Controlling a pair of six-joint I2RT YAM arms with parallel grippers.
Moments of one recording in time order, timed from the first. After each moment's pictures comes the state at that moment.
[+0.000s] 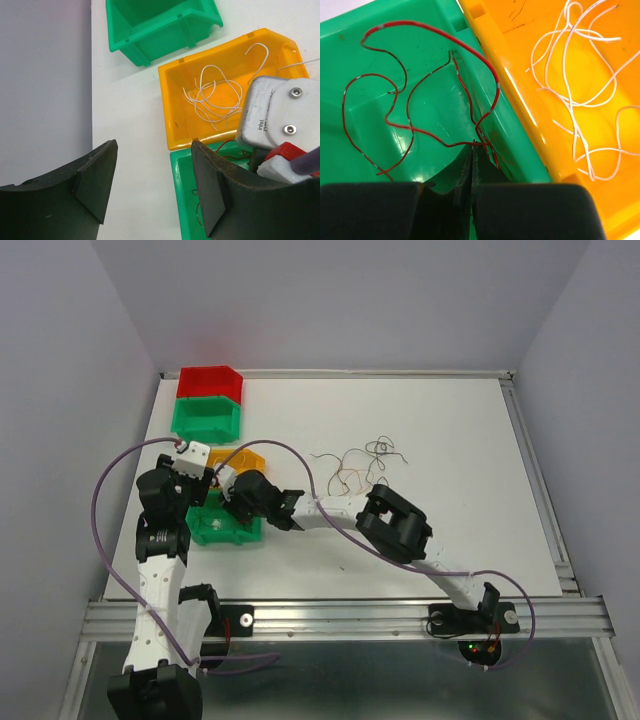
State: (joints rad) left arm 0.17 0.70 0.53 -0.18 0.11 0.48; right arm 1.12 2.42 1.81 0.17 -0.04 0.02
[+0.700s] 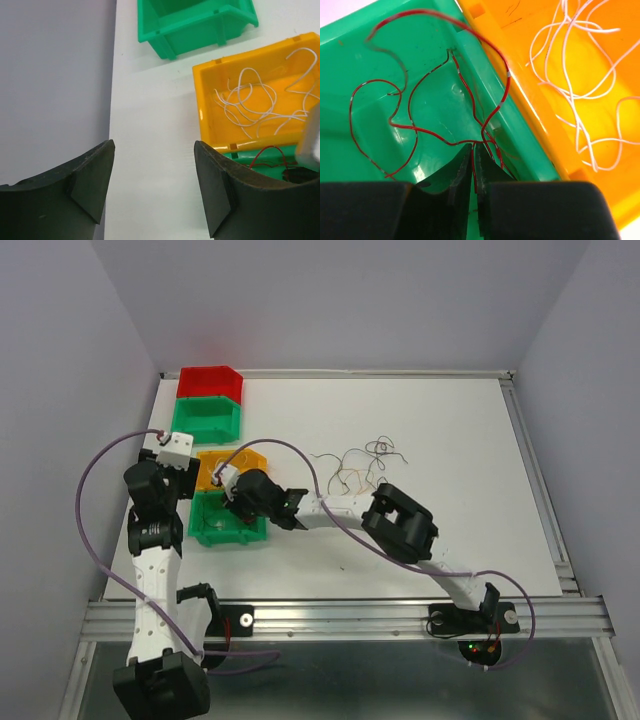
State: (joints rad) left arm 0.23 0.75 0.57 -0.18 0.08 0.46; right arm 1.12 2.39 1.79 0.11 -0.03 0.01
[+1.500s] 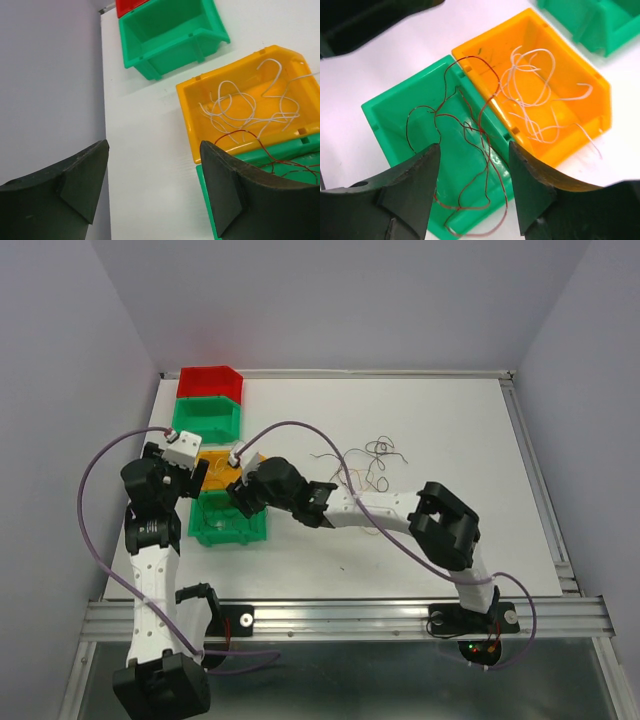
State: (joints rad) left arm 0.25 0.76 0.64 -0.21 0.22 0.52; right arm 1.12 2.08 1.55 0.19 0.05 0.08
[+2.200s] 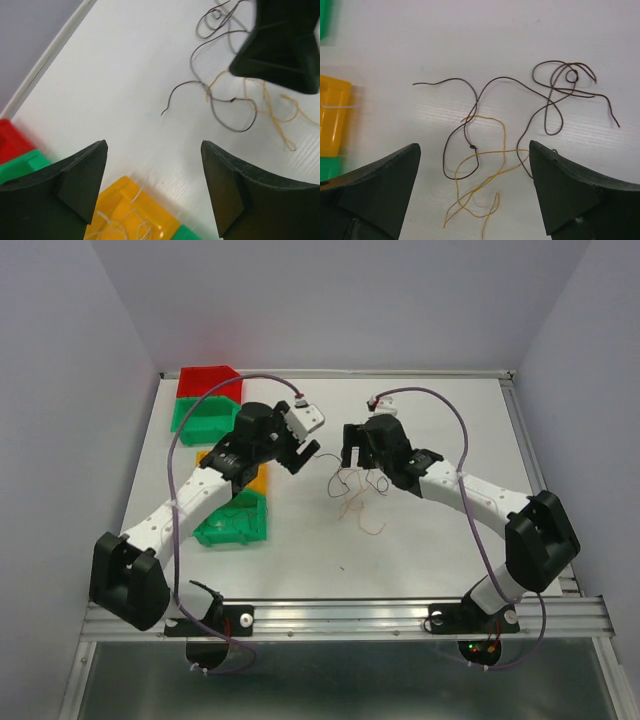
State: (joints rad) left arm -0.46 1.31 1.05 -0.20 0.24 0.44; right arm 0.67 1.56 1.12 -0.13 0.31 0.42
